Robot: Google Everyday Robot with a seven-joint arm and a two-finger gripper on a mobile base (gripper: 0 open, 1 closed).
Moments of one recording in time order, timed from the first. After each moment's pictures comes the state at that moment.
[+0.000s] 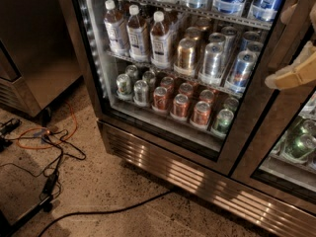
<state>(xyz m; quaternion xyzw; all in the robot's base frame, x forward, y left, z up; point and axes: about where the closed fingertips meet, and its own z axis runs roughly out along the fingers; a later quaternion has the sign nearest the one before) 0.482 -0.216 1.018 -0.56 0.70 0.11 0.44</state>
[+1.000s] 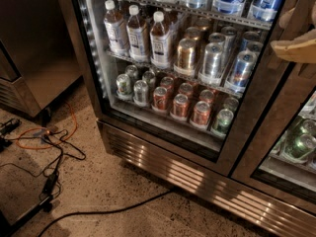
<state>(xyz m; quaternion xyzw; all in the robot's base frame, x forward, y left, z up) 0.481 -0.222 1.018 -0.56 0.70 0.11 0.43</state>
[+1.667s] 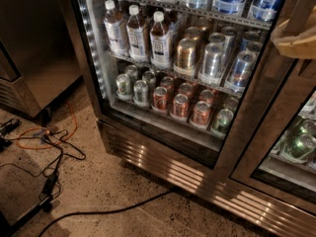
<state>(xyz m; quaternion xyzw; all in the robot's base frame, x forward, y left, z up) 0.478 -0.226 1.029 -0.56 0.70 0.11 0.43</state>
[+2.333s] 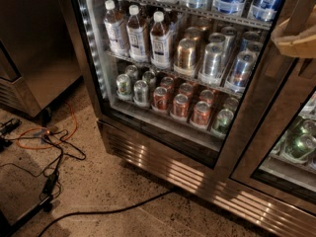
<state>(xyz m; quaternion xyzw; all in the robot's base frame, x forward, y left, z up) 0.478 -0.225 1.030 -0.57 0.70 0.11 0.42</state>
